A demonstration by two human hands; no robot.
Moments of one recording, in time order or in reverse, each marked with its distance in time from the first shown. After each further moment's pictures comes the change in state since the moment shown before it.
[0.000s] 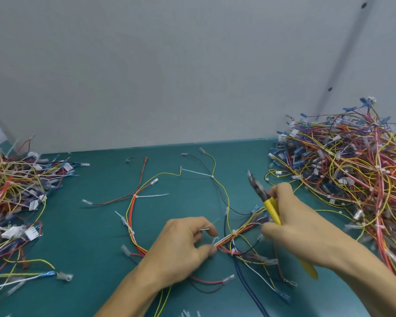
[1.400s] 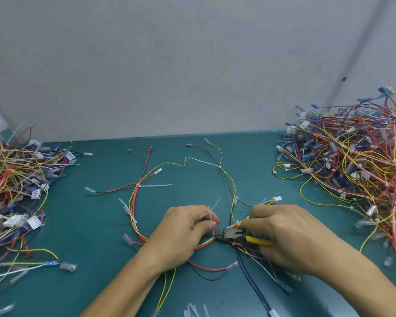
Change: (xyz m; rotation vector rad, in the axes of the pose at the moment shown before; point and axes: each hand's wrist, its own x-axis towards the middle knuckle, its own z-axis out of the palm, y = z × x) left_hand 0.010 -0.018 -0.001 -0.073 -0.001 -0.045; right_hand 0.011 0.010 0.030 -0.577 -0.123 -0.495
